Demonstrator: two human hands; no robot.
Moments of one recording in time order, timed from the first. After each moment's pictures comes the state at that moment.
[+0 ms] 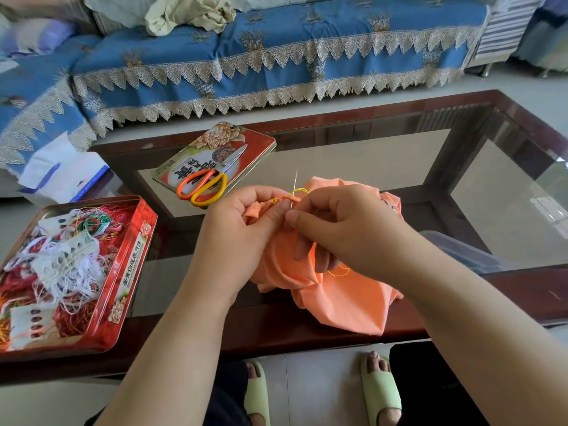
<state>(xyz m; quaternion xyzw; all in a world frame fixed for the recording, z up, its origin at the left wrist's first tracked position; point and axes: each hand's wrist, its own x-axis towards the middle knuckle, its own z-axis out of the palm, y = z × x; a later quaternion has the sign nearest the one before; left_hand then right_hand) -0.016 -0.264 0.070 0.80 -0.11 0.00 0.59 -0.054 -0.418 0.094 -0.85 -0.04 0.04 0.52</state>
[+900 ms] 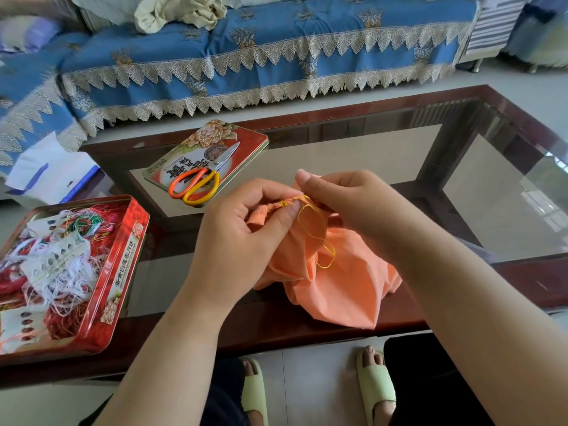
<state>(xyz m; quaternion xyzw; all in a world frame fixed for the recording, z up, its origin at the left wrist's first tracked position) -0.026 -0.268 0.075 0.81 -0.28 0.10 0.51 -0.037 -0.434 0.084 -0.80 0.07 0.05 0.60</state>
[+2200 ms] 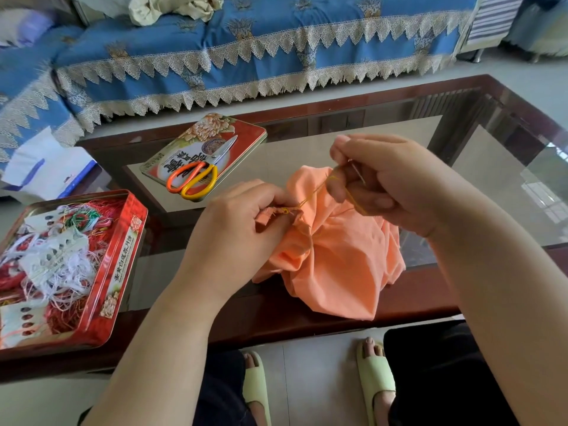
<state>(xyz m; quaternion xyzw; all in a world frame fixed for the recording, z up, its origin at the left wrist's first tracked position) -0.017 -0.261 0.067 0.87 -0.34 0.12 0.34 -0.036 -0.466 0.098 -0.64 -0.01 0.08 0.76</state>
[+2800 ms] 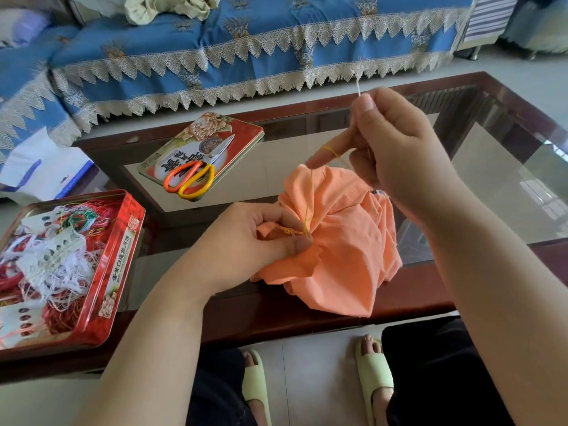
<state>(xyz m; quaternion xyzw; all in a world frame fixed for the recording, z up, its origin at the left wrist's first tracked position) -0.021 -0.265 0.075 0.85 -0.21 -0.19 0.44 -0.038 -0.460 0.106 -0.71 -0.05 -0.13 0.69</state>
